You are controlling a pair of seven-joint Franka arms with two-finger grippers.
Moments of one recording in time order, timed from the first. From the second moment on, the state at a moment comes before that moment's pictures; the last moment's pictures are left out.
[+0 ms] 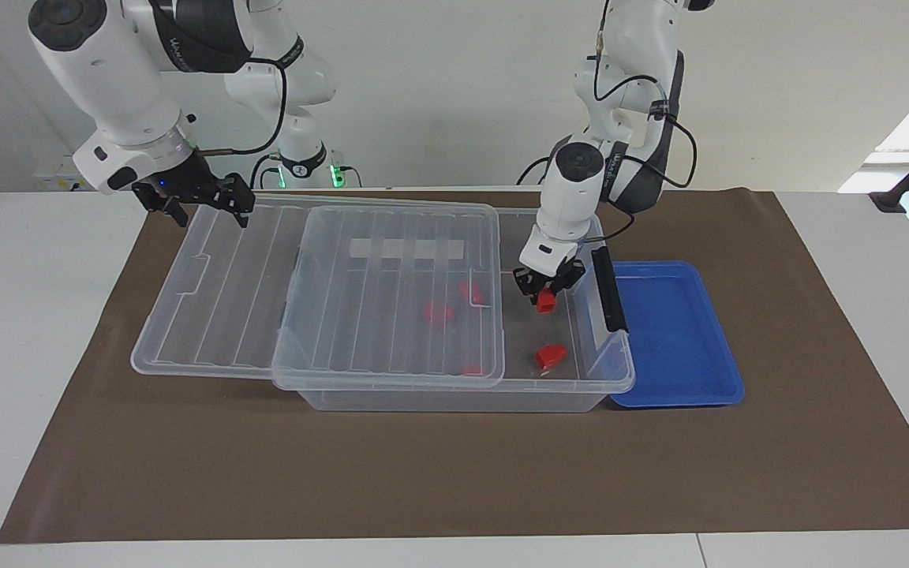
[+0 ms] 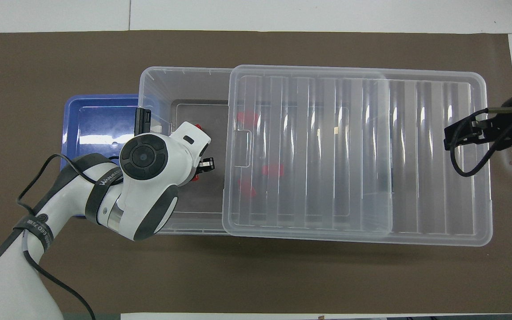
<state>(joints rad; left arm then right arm) -0.44 0.13 -0.11 -2.13 0.04 2.30 -0.65 0.04 0.04 -0.01 -1.57 -0.01 1.47 0.06</state>
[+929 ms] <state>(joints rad) -0.45 0.15 -0.10 -2.11 0.04 2.31 -0.66 0.04 0.04 -0.01 -1.57 -0.01 1.47 0.06</state>
